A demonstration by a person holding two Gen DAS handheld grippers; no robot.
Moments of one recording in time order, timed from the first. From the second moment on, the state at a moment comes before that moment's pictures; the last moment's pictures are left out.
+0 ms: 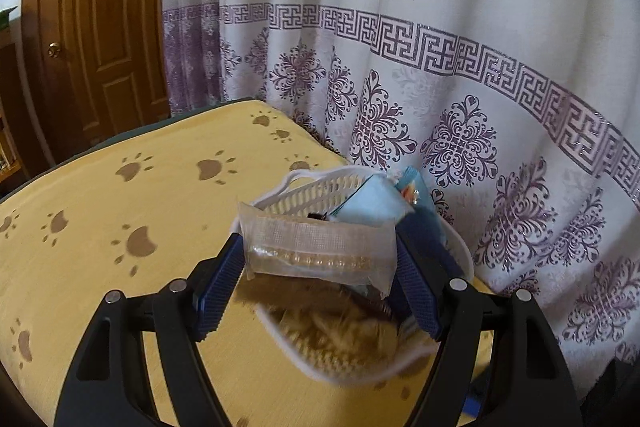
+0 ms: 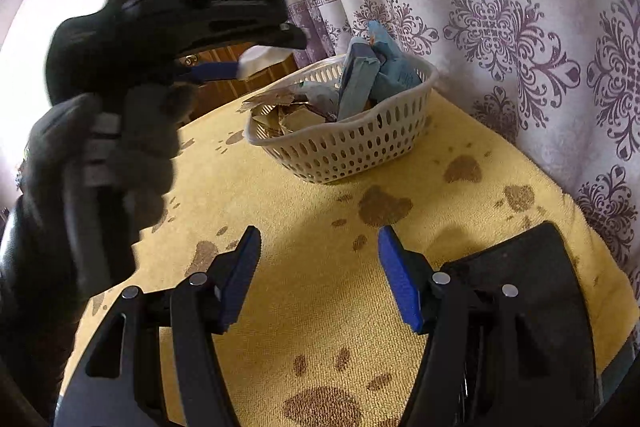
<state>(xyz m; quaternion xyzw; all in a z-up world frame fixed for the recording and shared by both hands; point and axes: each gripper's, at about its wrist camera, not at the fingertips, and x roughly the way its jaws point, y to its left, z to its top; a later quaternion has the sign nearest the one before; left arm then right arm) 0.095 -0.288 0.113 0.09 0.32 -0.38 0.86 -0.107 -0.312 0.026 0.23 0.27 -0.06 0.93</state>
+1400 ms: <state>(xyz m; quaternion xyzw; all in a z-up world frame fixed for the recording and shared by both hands) 0.044 -0.220 0.121 0.11 0.23 -0.26 0.93 -0.094 -0.326 0.057 0.17 0.27 -0.16 0.93</state>
